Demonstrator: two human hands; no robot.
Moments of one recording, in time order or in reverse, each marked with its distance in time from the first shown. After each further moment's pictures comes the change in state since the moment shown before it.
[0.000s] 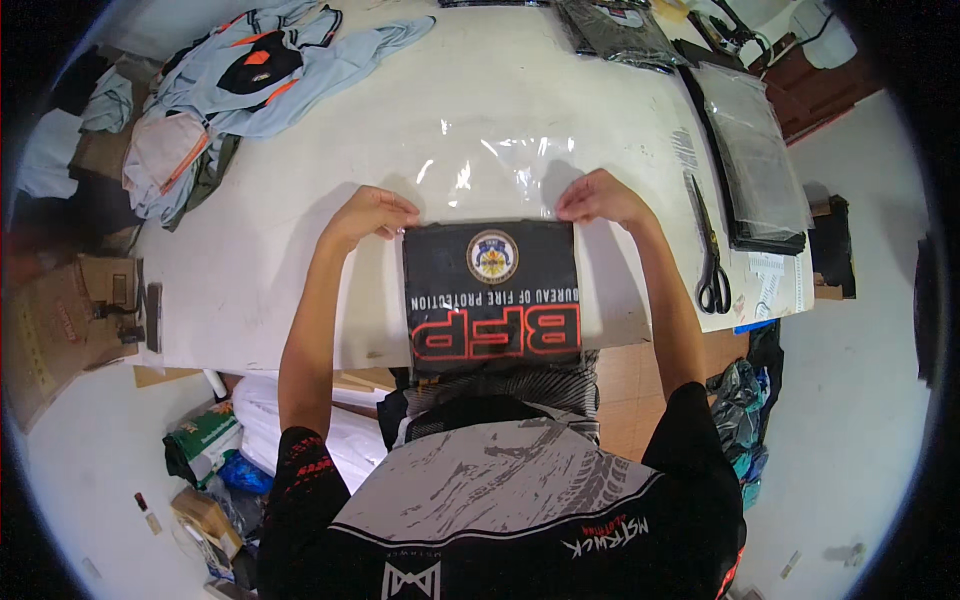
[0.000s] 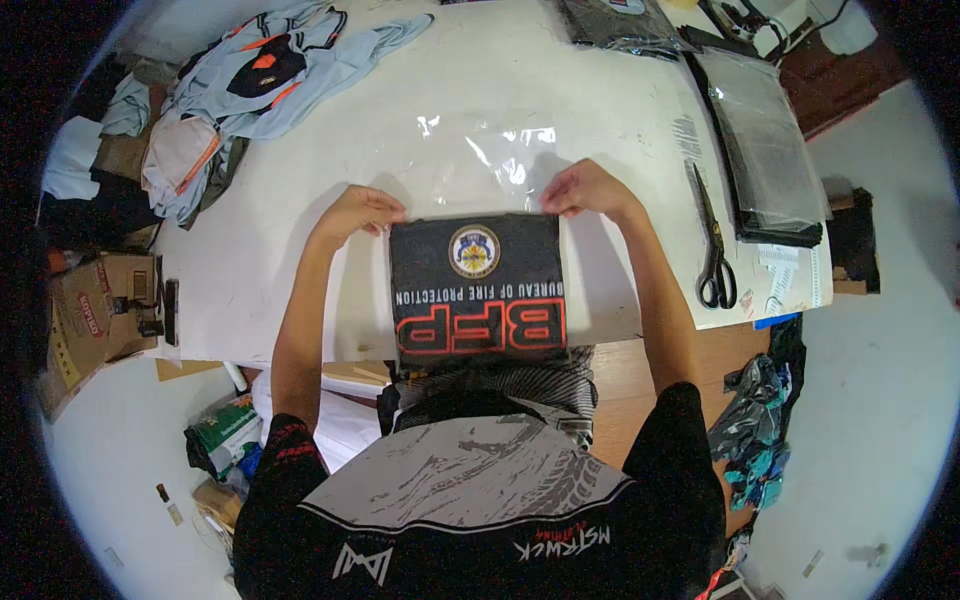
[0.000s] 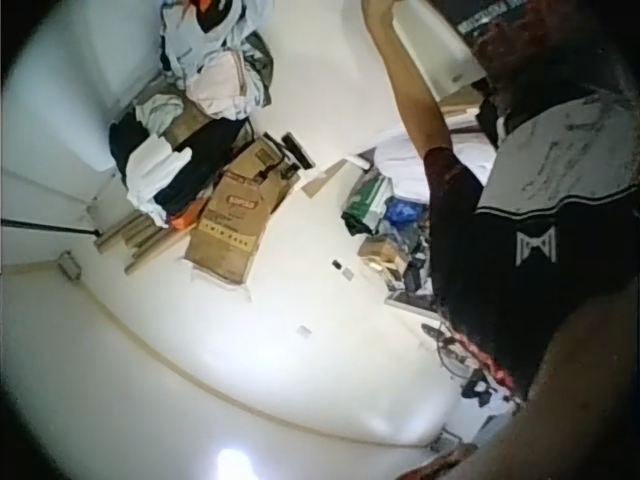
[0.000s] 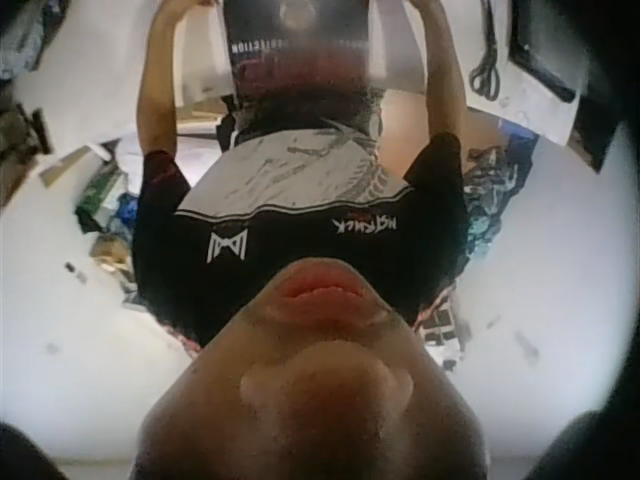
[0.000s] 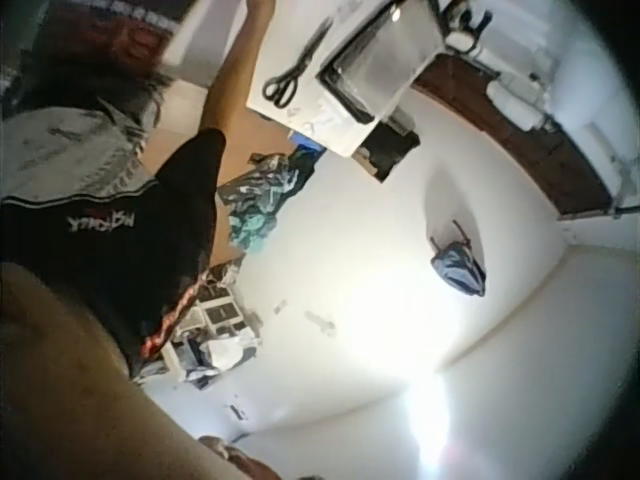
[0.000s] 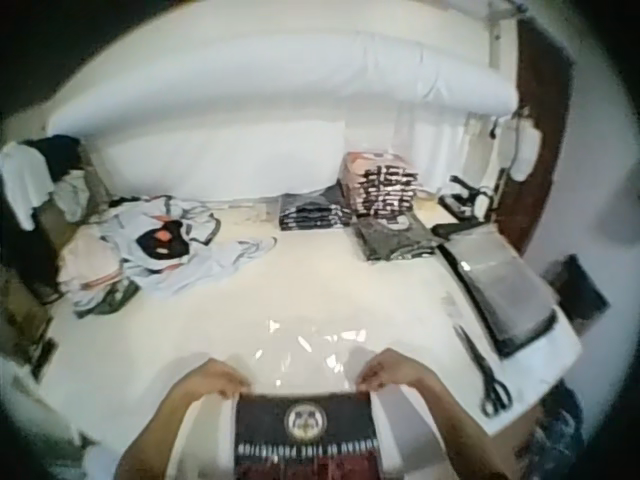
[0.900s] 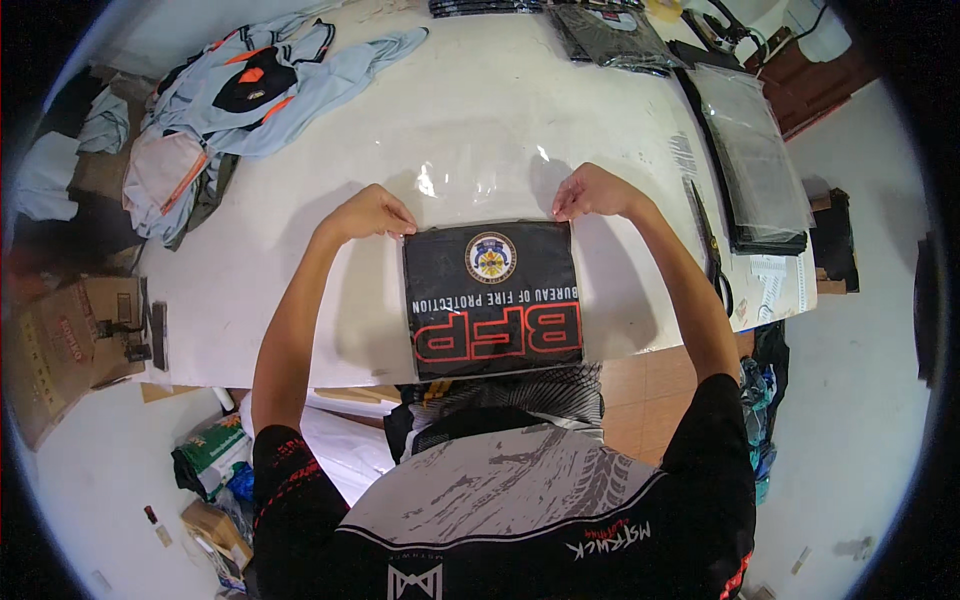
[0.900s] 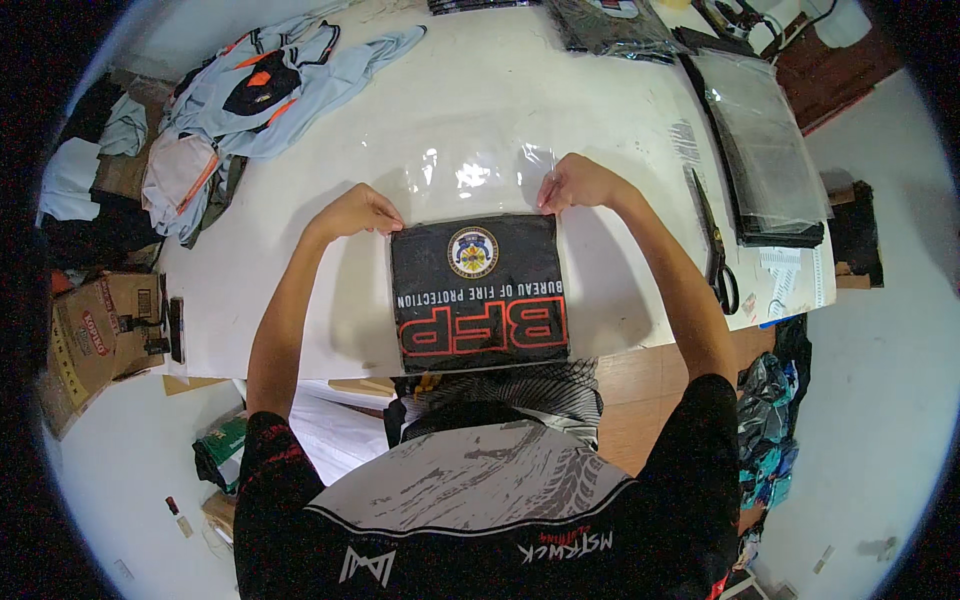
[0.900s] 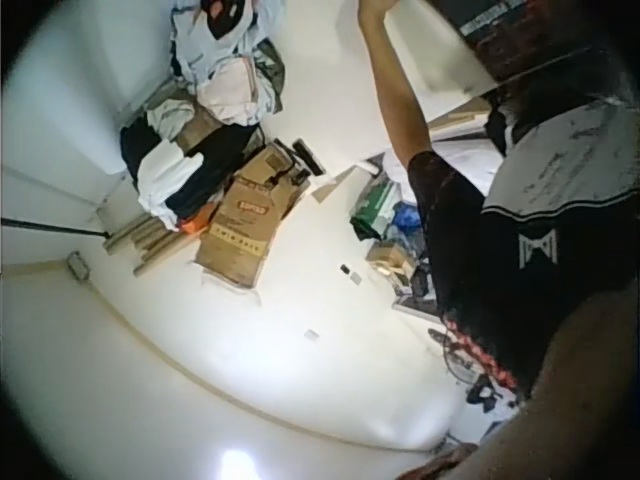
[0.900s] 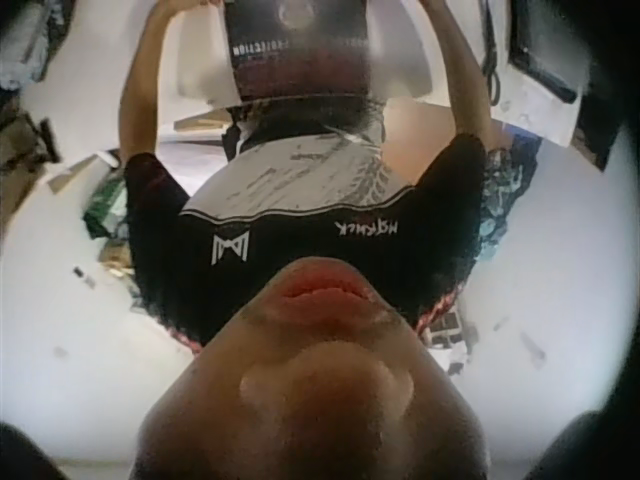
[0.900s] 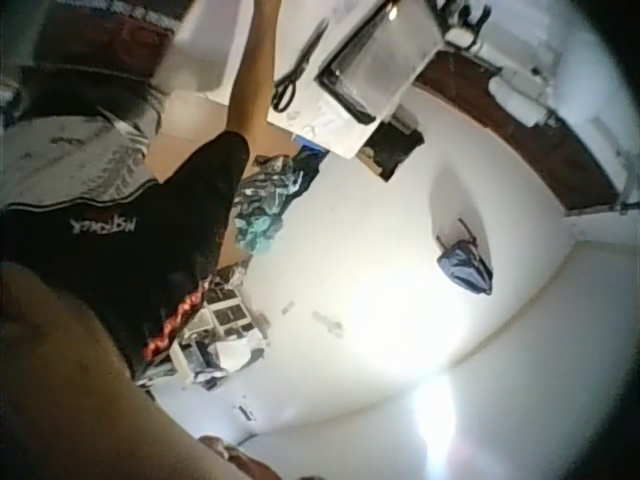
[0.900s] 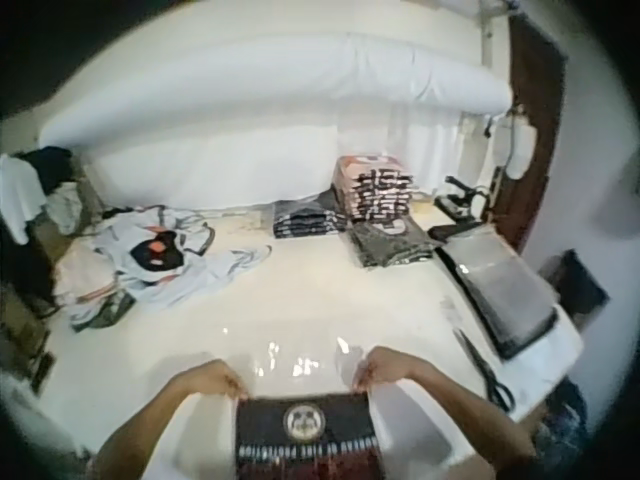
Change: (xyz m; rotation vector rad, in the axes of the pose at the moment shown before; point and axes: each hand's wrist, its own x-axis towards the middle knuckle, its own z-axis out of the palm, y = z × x) left_hand 0.022 0.022 -0.021 0.276 -0.173 0.110; right_hand 0.022 -0.017 -0.020 -0.251 -0.122 -0.093
